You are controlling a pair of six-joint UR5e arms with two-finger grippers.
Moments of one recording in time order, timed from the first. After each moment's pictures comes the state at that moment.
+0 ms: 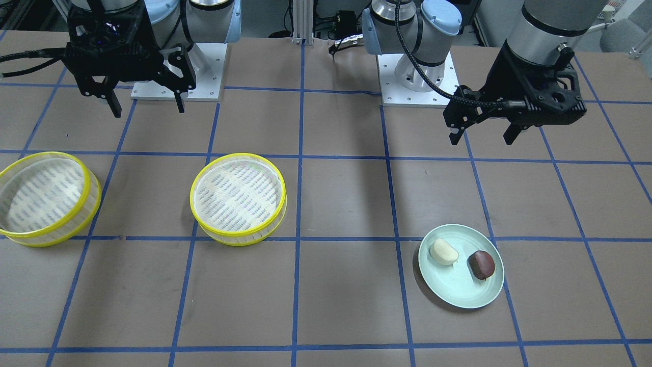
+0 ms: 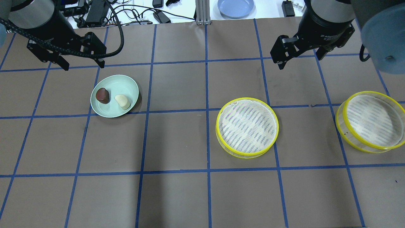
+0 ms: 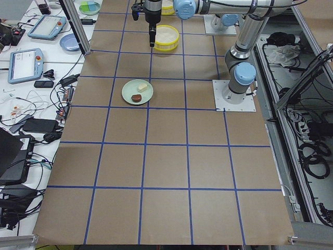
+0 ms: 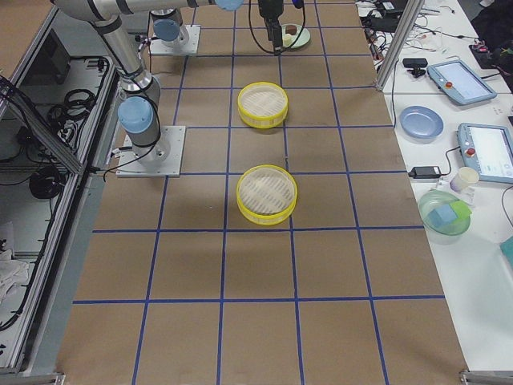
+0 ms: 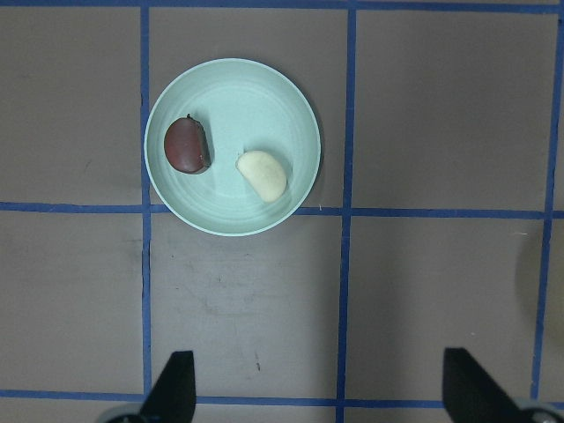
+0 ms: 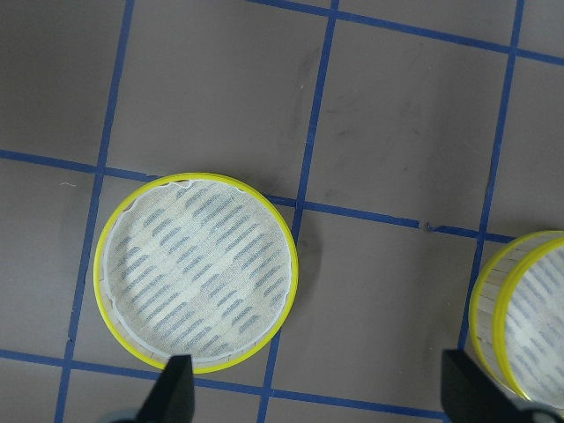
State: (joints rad) left arm -1.47 -1.56 -1.54 -1.53 1.58 0.07; right arm 1.63 -1.64 1.57 -1.63 -1.62 -0.13
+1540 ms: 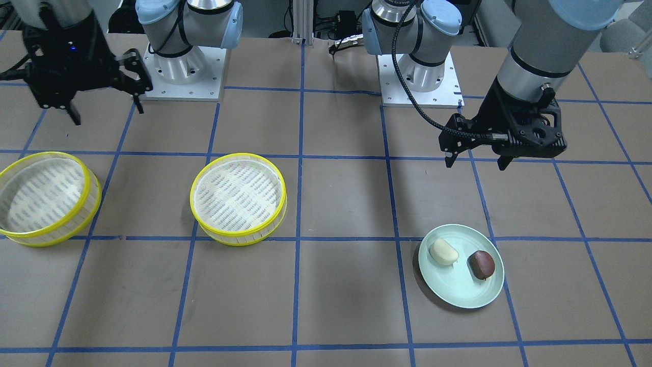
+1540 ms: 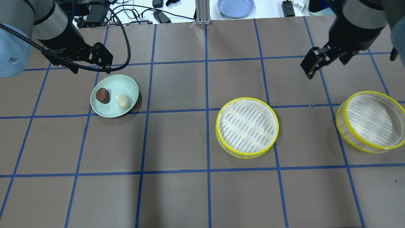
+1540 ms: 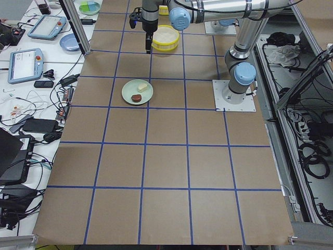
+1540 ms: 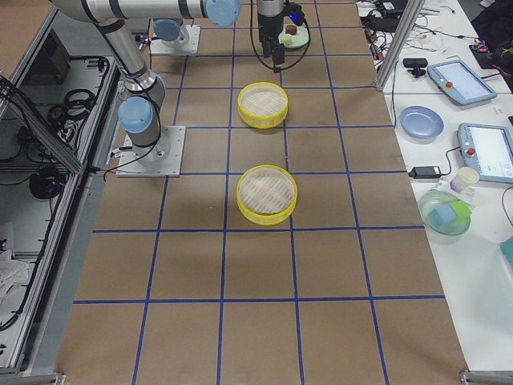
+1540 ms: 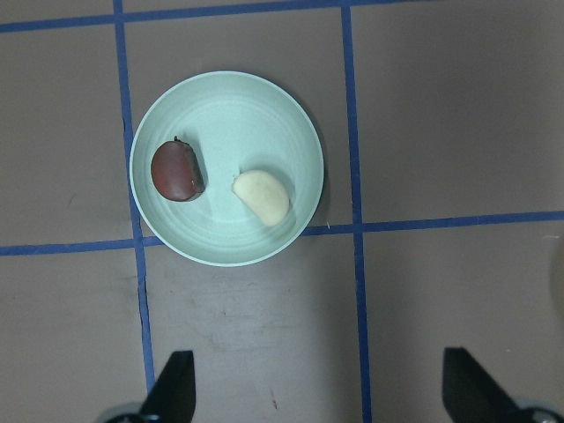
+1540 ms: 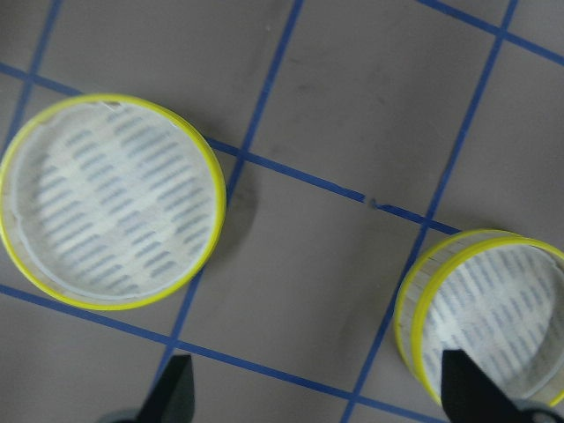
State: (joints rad) left arm -1.45 -1.61 -1.64 -1.38 1.58 0.17; right arm 1.40 -1.66 1.63 -1.61 -1.63 -0.56
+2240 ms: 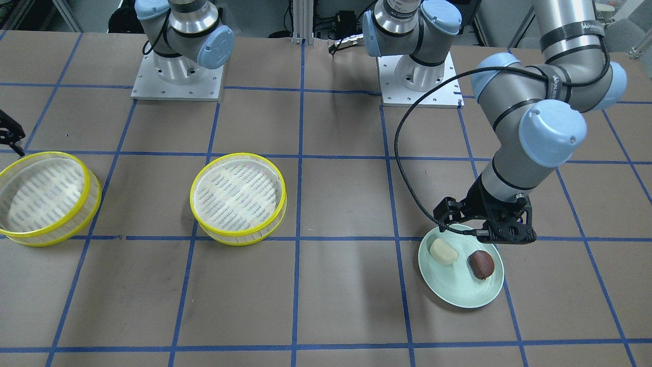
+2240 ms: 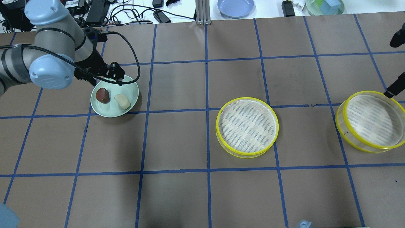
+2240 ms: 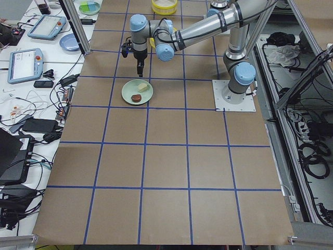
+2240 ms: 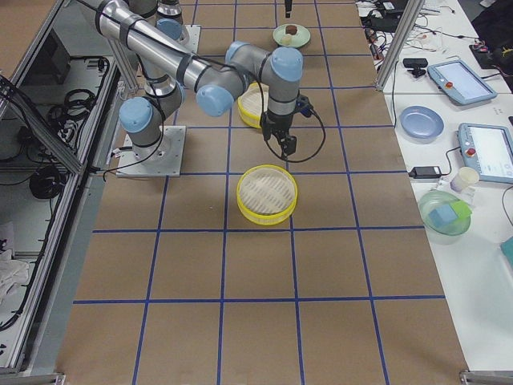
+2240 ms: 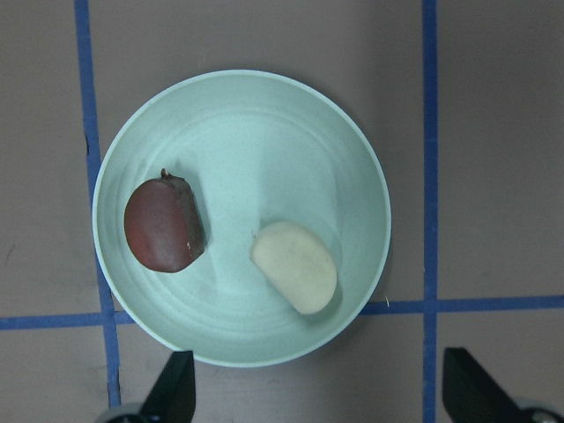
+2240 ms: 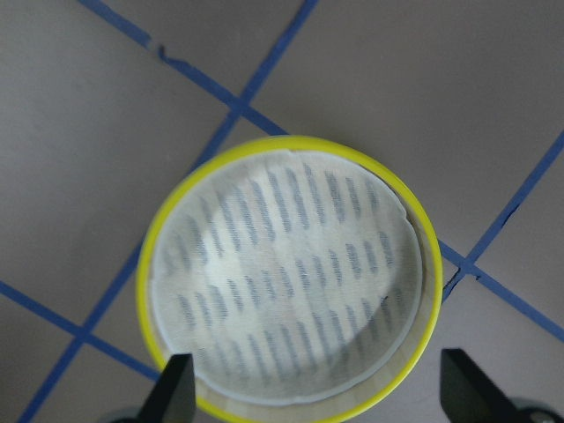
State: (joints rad) left arm -1.42 -1.86 -1.74 -1.08 1.57 0.18; right arm 0.94 -1.46 1.79 -1.94 -1.63 -1.26
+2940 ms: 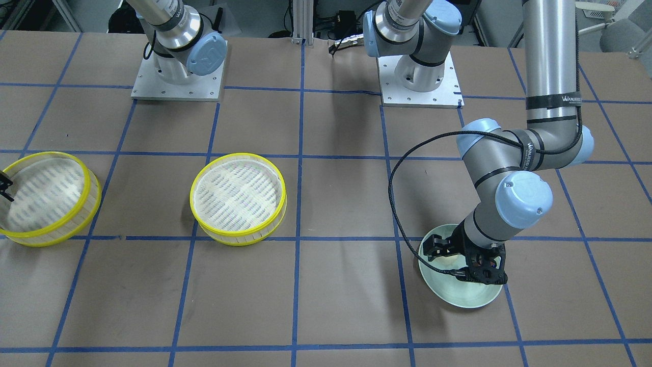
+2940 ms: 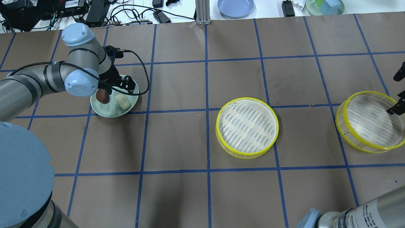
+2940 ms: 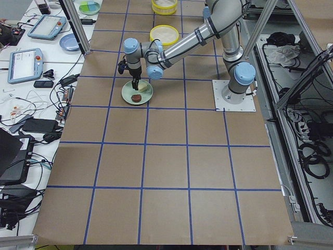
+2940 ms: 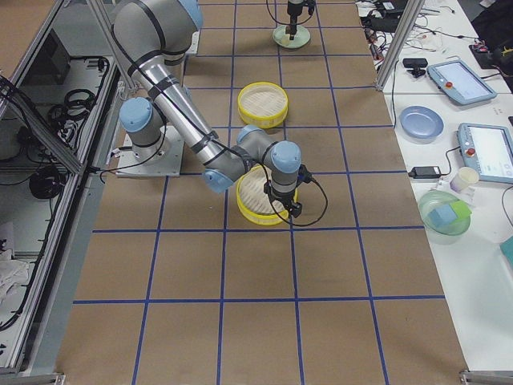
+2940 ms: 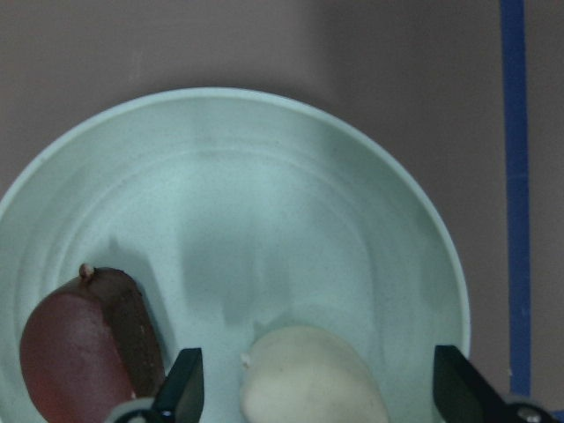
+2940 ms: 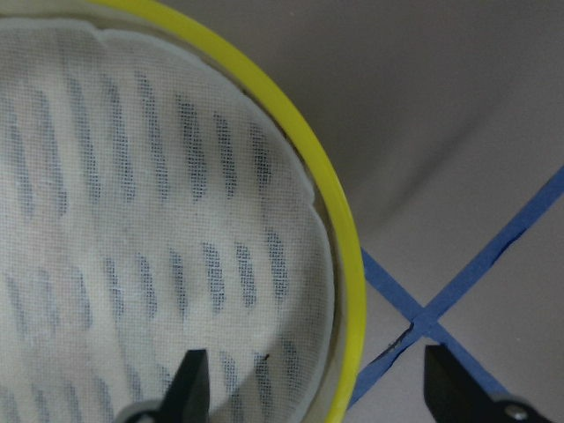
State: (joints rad) left arm -1.41 -2.04 -1.74 -0.94 1.57 0.25; right arm 0.80 -1.19 1.83 -2.27 -1.54 -1.55
